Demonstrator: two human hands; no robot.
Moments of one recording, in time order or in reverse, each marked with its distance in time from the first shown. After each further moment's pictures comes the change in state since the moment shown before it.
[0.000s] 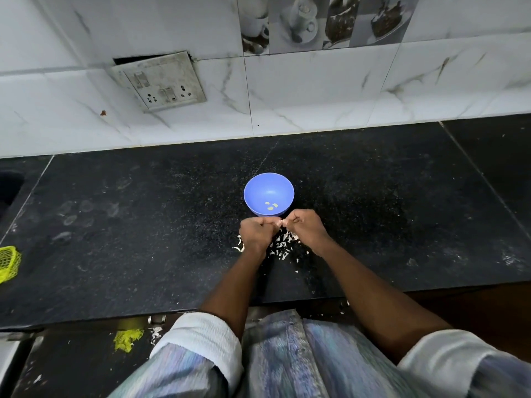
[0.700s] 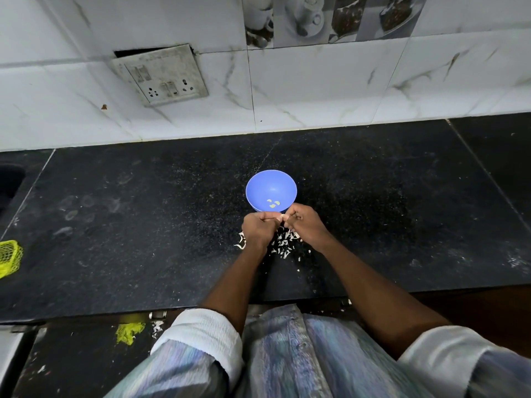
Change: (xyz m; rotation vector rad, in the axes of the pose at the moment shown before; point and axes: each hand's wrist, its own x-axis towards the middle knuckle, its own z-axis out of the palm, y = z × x) left_hand 0.010 -0.005 0.002 0.001 -0.016 -0.054; right_hand 0.013 0.006 0.004 -0.031 -0.052 -0.080
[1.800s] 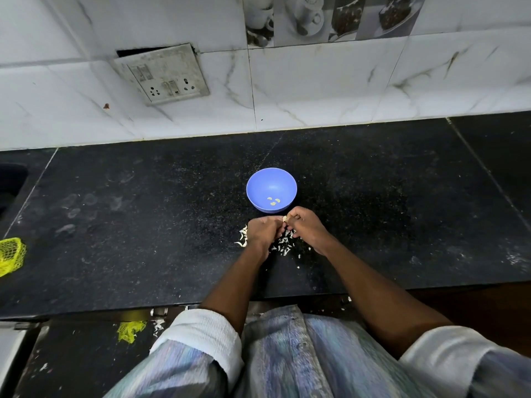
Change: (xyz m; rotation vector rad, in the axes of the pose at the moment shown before) left_hand -0.006 -0.009 0.004 -0.157 -0.126 -0.124; right_hand -0.013 -0.004 0.003 0.064 -0.026 0.154
